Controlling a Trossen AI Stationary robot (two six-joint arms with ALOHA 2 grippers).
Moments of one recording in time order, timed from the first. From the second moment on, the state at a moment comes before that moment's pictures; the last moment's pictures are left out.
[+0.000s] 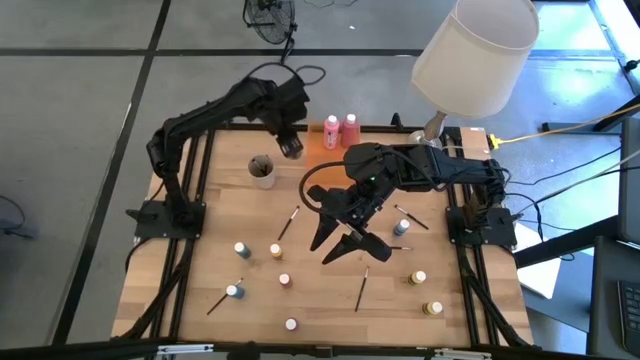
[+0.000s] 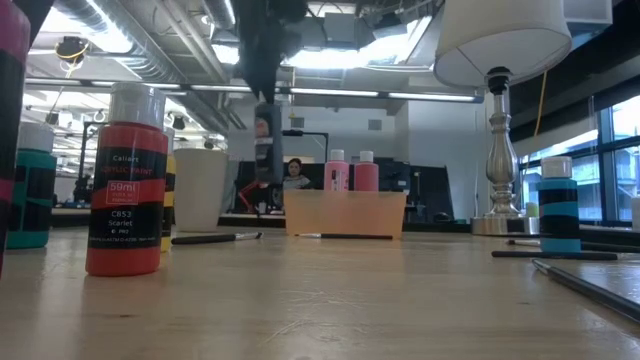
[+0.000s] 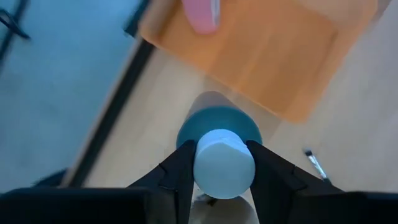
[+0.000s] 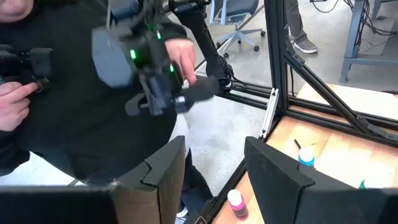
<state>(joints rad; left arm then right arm) 0.52 1.79 1.94 -1.36 -0.11 0.01 0.20 1.90 2.35 -0.87 -0.63 0.08</state>
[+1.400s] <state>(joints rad) 0.75 2.00 2.13 -1.23 0.22 0.20 0.12 1.89 2.35 -0.96 -0.63 0.08</state>
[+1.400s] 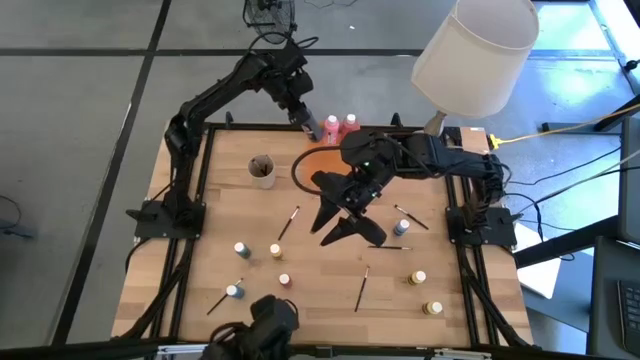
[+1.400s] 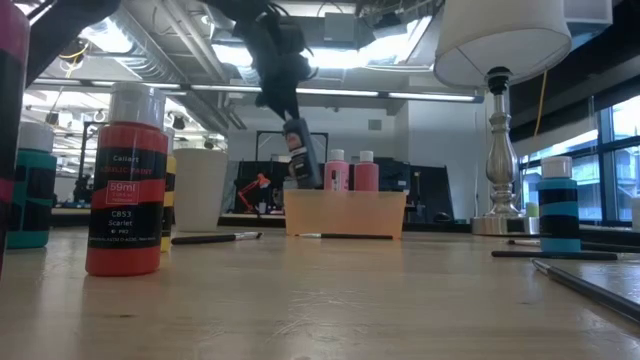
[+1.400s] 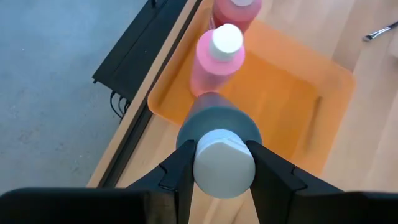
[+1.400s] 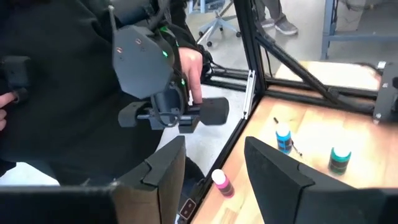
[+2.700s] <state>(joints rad) 0.69 2.09 2.13 -1.19 0.07 0.26 0.11 1.89 2.35 -0.96 -0.63 0.12</state>
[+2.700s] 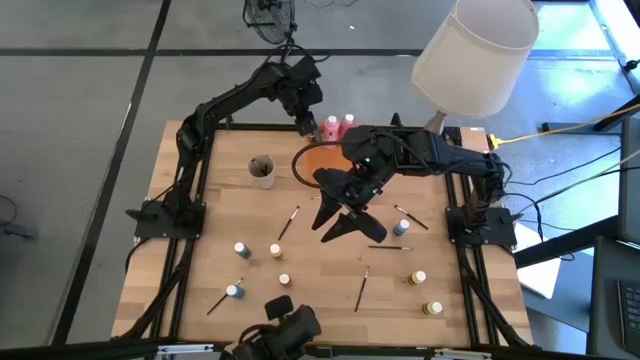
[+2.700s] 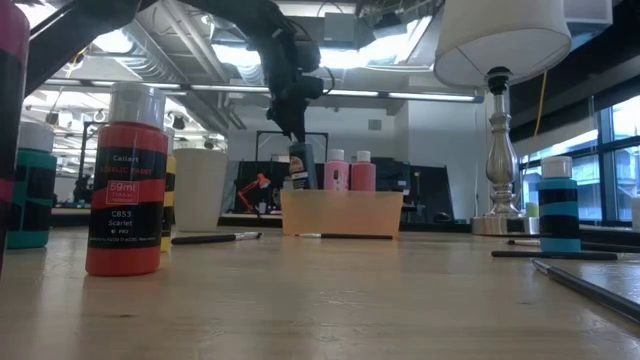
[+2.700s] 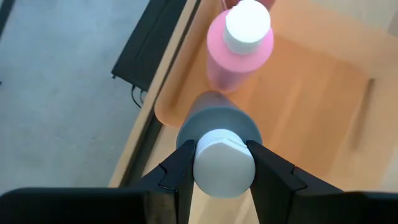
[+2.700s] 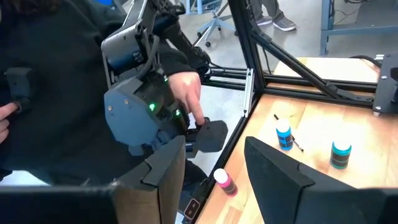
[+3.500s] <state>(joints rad) 0.65 2.14 2.13 -1.18 0.02 0.37 0.08 1.89 2.35 -0.91 -0.63 0.21</state>
